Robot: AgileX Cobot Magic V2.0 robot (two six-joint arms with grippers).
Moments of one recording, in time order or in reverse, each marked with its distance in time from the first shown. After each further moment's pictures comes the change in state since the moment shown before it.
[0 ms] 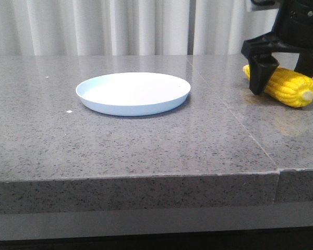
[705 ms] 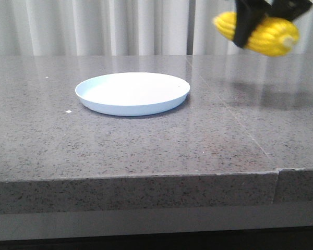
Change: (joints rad) left arm 0.000 0.000 0.000 0.000 -0.002 0.000; right arm 0.154 -0.122 -0.140 0.079 0.141 0.000
